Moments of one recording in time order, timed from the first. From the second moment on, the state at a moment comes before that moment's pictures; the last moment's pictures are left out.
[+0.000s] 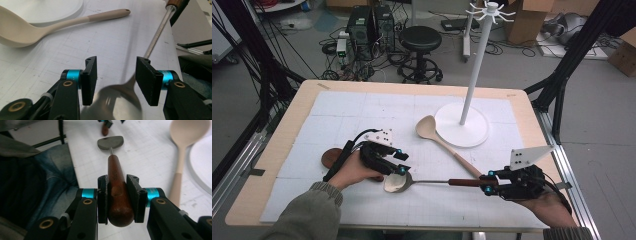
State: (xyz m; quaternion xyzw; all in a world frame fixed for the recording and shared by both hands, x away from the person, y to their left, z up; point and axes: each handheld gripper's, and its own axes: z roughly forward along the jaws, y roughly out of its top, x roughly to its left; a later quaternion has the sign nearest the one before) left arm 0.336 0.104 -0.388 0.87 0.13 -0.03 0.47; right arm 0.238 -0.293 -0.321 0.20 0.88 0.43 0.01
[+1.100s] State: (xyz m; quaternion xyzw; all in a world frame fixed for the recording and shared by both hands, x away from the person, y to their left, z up) left arm 0.318 0.091 -0.391 0.88 0.07 -0.07 0.46; right arm 0.272 -0.228 -0.344 0.15 0.89 0.43 -0.02
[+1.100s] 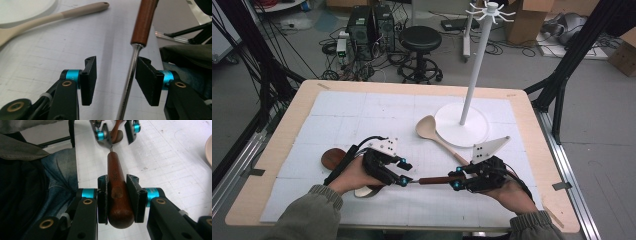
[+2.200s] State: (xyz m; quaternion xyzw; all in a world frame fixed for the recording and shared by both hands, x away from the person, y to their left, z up) left arm 0.329 0.082 -0.387 0.88 0.08 -0.02 0.47; right arm 0.283 -0.235 -0.358 0.28 0.82 0.49 0.03
